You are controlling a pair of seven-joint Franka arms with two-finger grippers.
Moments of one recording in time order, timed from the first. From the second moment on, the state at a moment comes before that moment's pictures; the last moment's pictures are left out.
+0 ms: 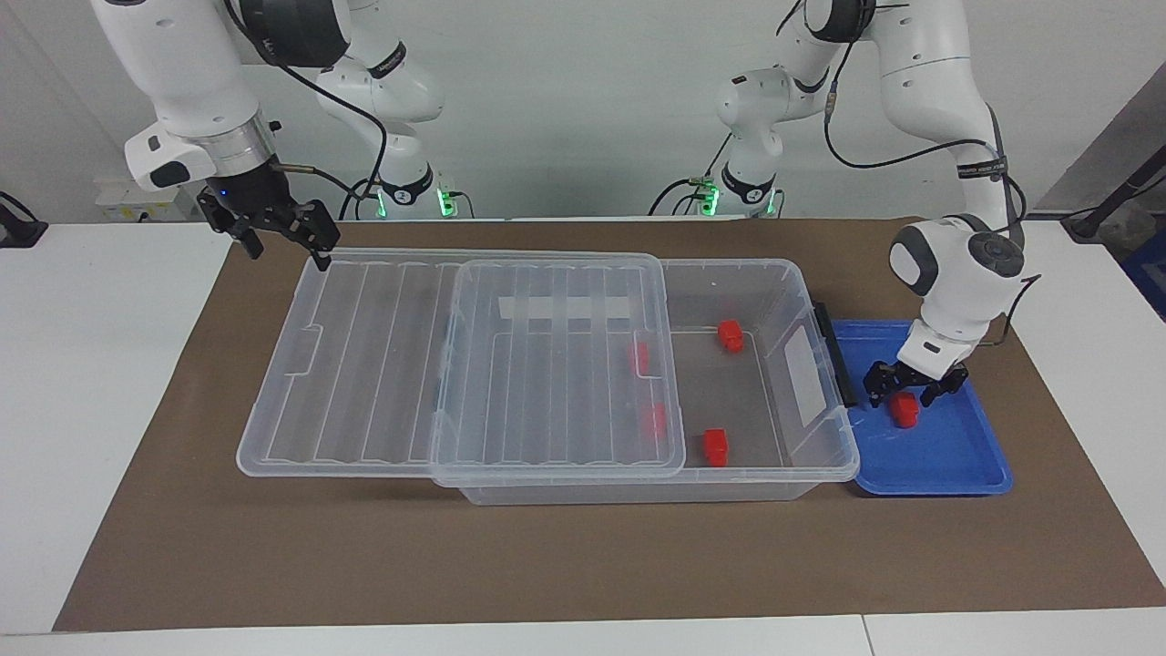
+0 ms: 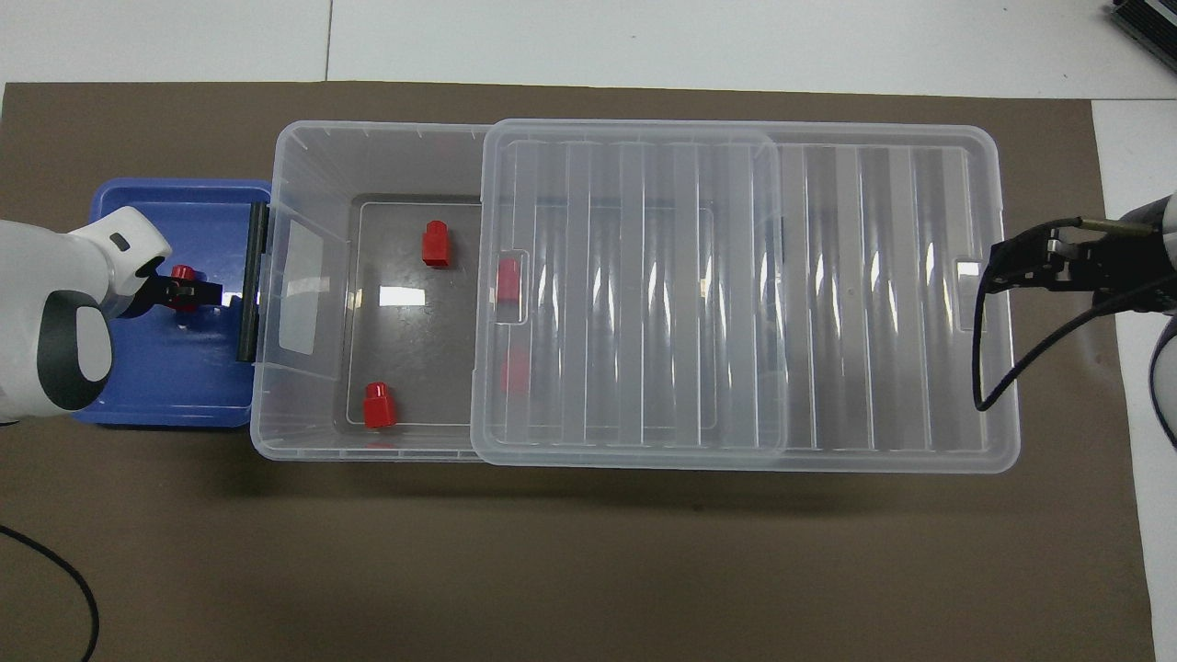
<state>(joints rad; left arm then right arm) 0.17 0.32 -0.05 -2.02 0.05 2.48 0.21 -0.07 0.00 0.10 -1.59 -0.04 1.60 0.27</state>
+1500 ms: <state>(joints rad) 0.01 0.24 -0.08 -1.48 -0.02 1.68 -0.13 -0.07 0.00 0.10 -1.59 -0.04 1.60 0.27</state>
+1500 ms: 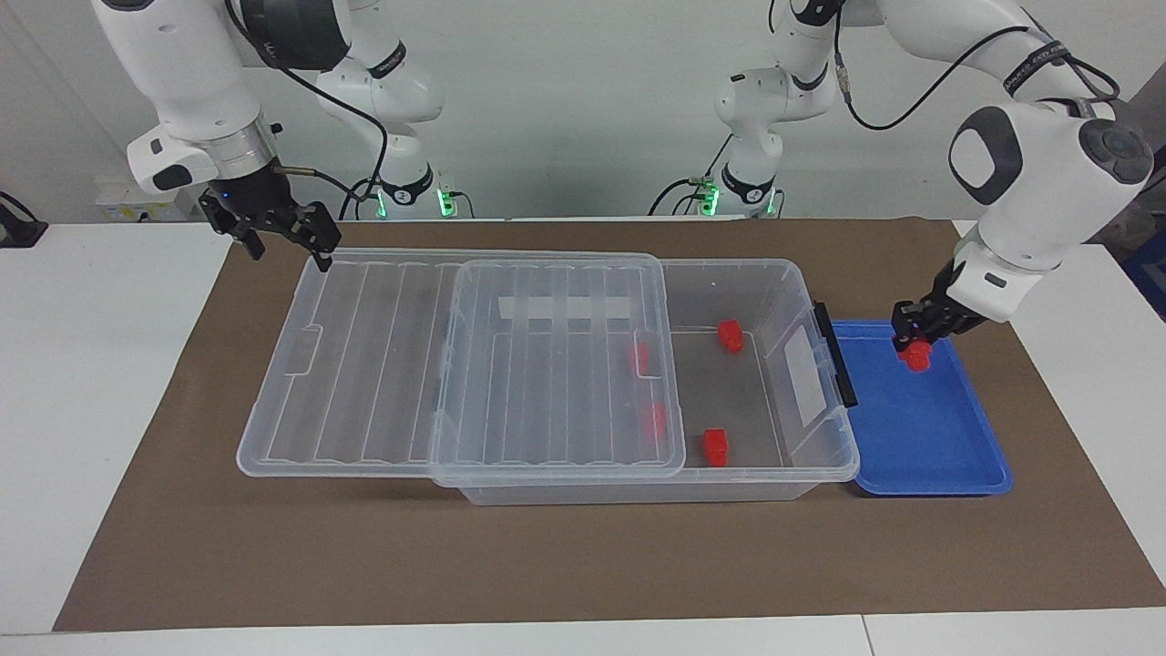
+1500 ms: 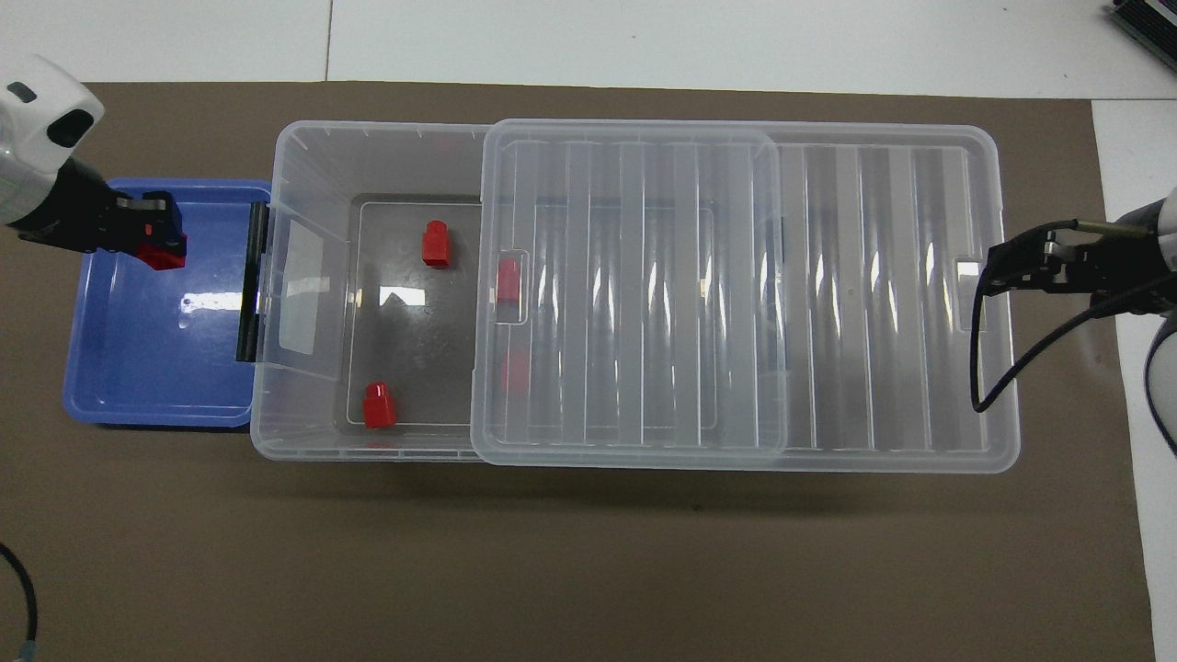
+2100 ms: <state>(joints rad) -0.27 0.26 -0.08 -1.57 0.07 1.95 -0.58 -0.08 0.00 0.10 -1.60 -0.04 1.60 0.27</state>
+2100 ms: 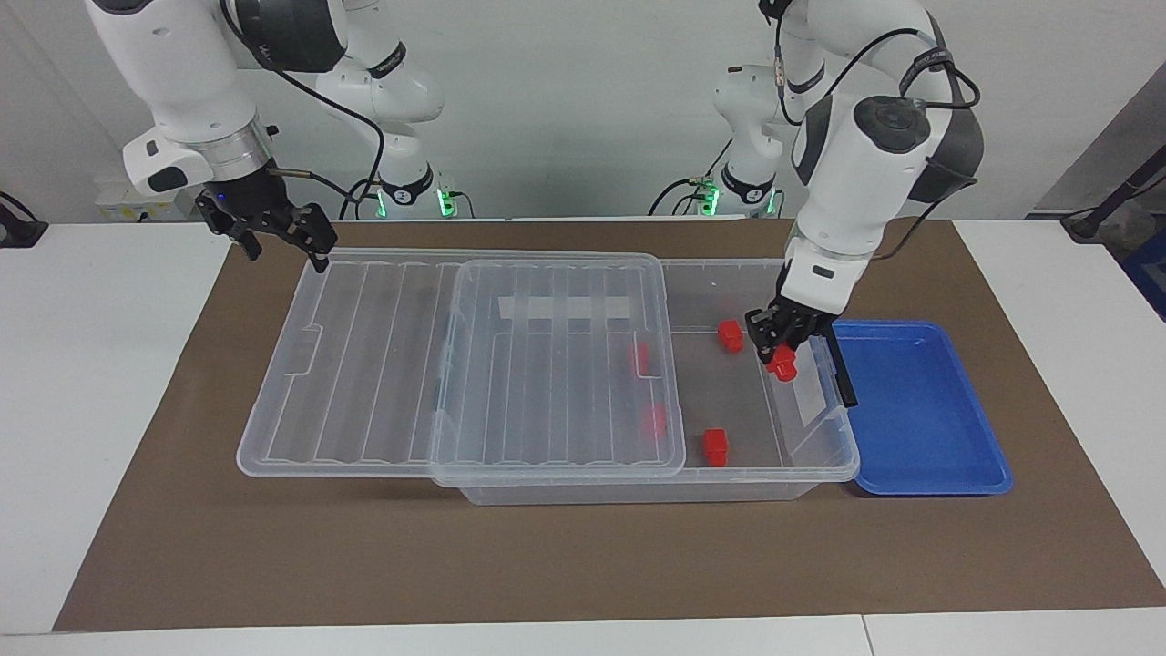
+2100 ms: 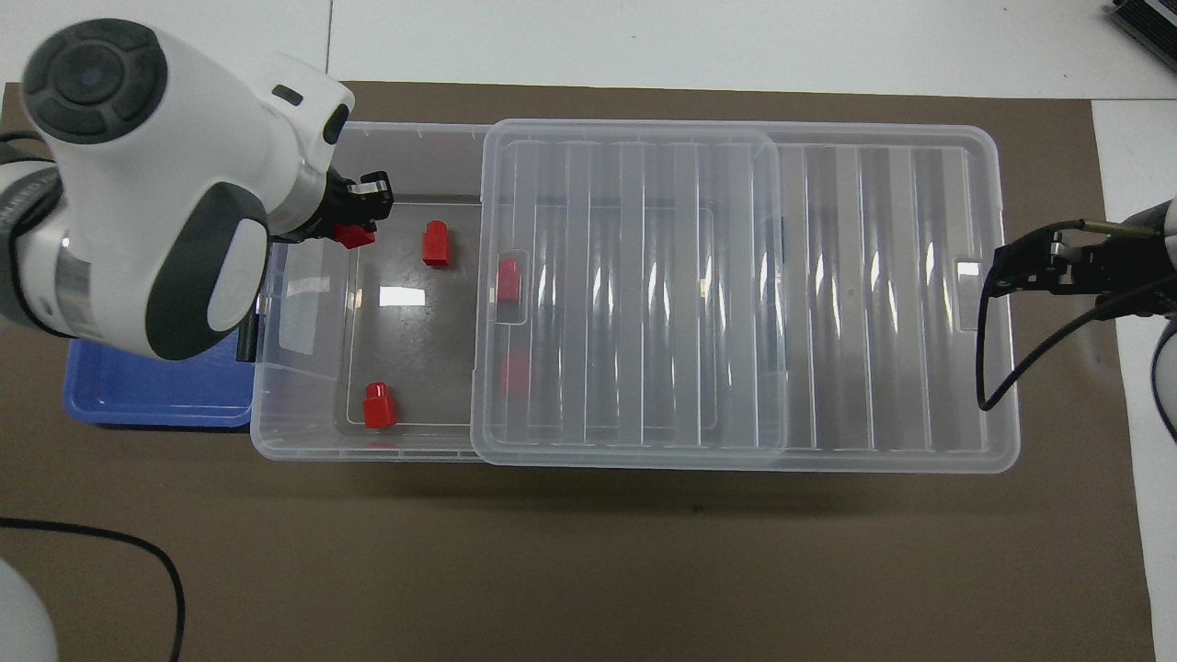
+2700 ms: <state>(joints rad) -0.29 0.30 -0.07 -1.98 0.11 2.40 -0.62 -0.09 0.00 0.10 -1.61 -0.04 1.60 0.27</state>
